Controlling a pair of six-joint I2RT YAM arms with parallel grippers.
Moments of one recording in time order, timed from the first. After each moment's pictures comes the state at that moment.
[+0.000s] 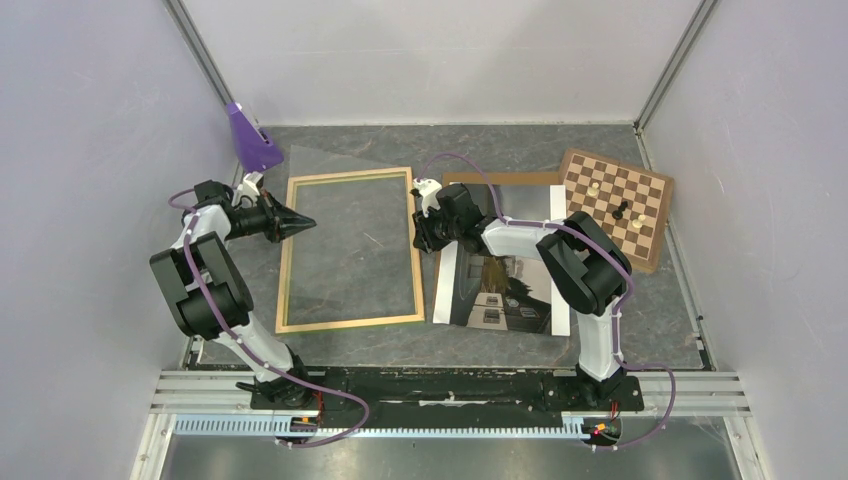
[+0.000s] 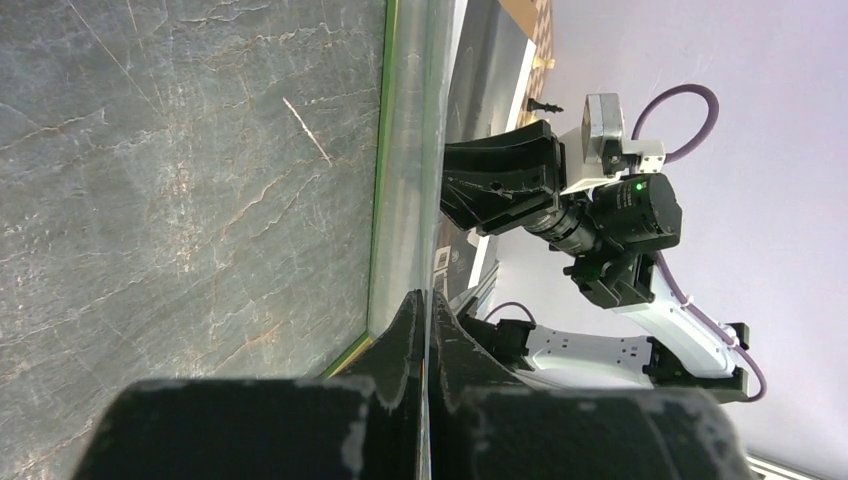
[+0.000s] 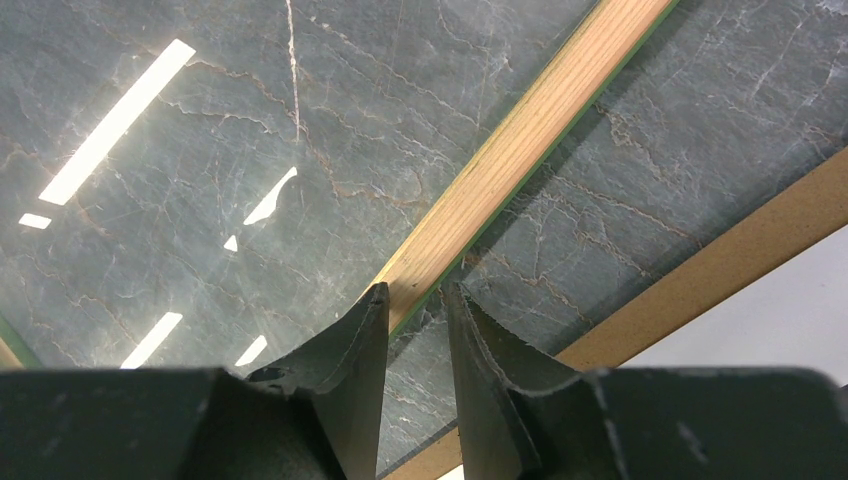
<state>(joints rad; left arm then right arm) 0.46 1.72 1.12 -0.67 1.15 -0.21 0.69 2.00 1.19 0.14 -0.24 0.12</state>
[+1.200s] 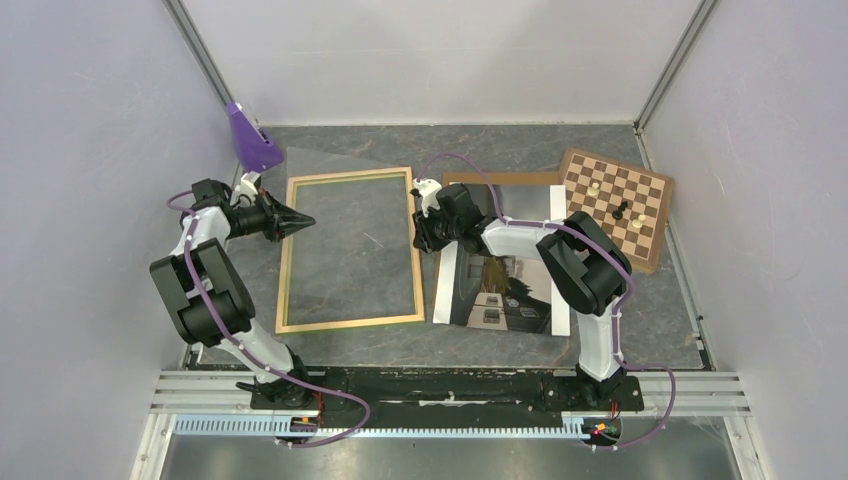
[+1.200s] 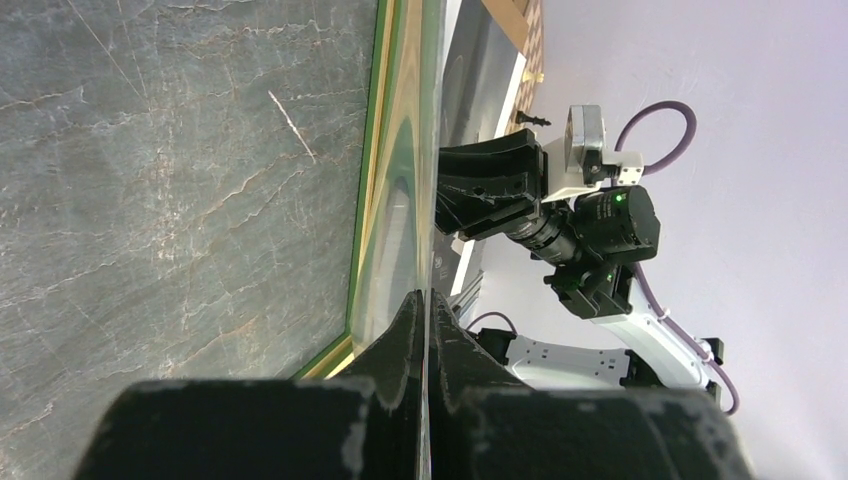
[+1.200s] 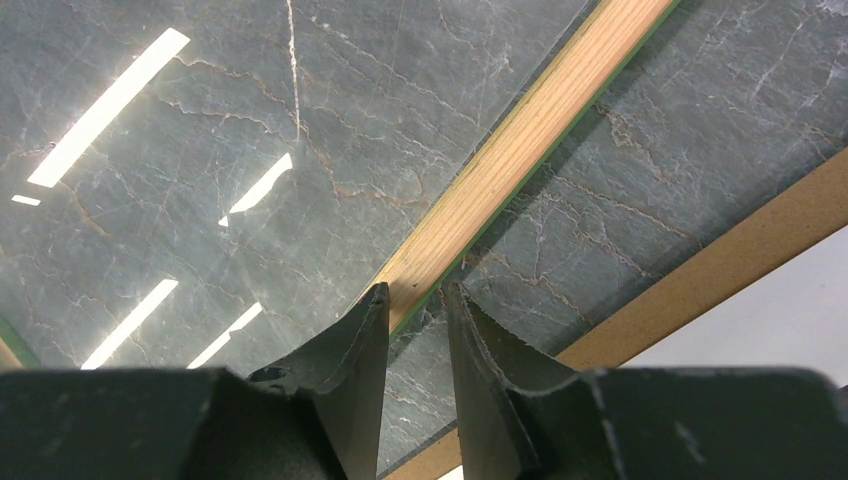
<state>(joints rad) 0.45 1.67 1.11 -0.66 1.13 -0.30 0.69 2.00 1.19 0.14 -0.23 0.11</state>
